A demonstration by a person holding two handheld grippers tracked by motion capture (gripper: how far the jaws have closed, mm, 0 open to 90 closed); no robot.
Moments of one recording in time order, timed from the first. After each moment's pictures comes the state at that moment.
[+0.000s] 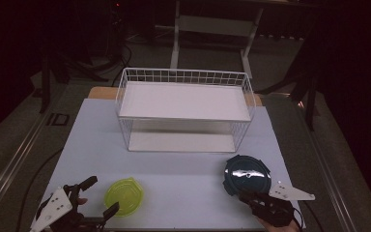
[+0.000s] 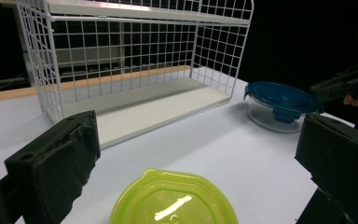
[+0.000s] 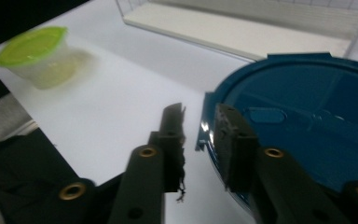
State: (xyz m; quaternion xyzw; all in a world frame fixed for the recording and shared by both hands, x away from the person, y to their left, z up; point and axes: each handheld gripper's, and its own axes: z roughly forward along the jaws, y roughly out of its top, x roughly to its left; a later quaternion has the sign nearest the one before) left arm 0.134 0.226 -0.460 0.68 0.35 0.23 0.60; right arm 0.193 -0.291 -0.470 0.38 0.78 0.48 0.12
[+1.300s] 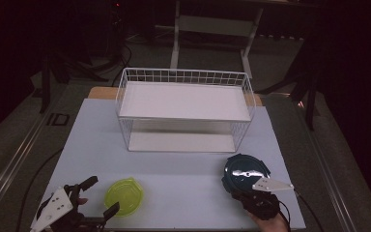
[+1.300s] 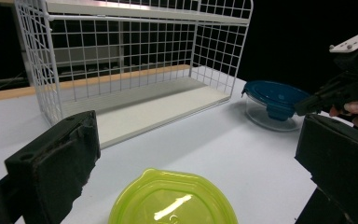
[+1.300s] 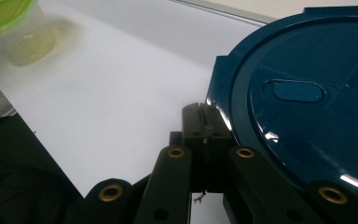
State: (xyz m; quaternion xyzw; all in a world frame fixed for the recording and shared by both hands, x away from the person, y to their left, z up) left arm 0.135 0.226 -0.461 0.68 0.35 0.23 0.60; right arm 0.214 -0.268 -0.487 0.40 0.81 0.42 0.09
